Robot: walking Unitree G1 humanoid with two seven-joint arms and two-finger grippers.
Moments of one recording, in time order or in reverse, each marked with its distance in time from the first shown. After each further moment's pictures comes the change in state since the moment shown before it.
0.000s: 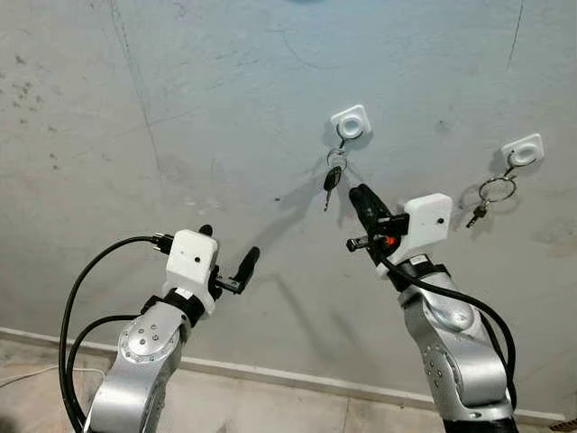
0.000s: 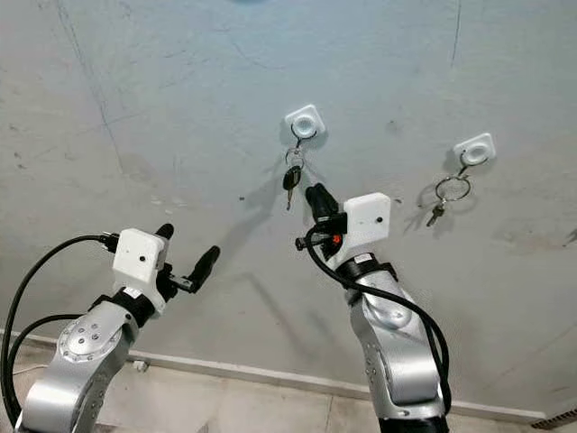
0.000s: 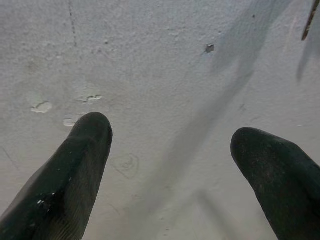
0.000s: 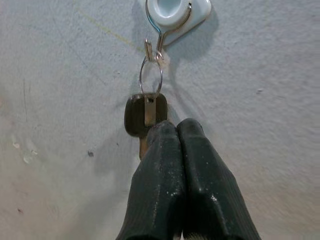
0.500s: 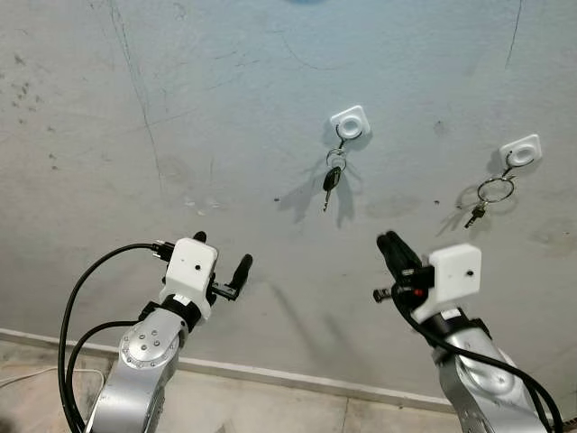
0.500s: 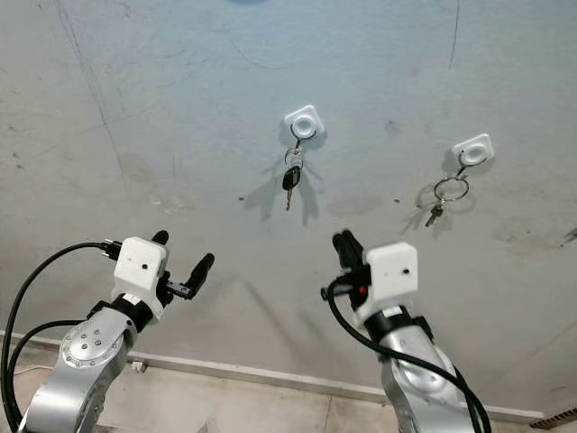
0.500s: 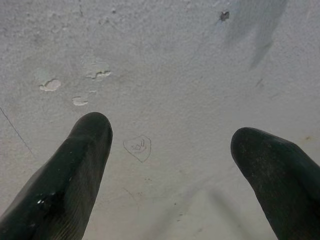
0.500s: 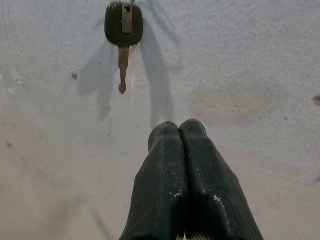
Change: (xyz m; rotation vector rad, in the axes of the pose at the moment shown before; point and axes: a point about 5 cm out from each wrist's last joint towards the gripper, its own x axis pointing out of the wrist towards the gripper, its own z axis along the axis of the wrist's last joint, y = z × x) left arm -0.002 0.005 -0.017 0.041 0.047 0.036; right arm -0.056 -0.008 -0.017 -0.046 0.176 -0.063
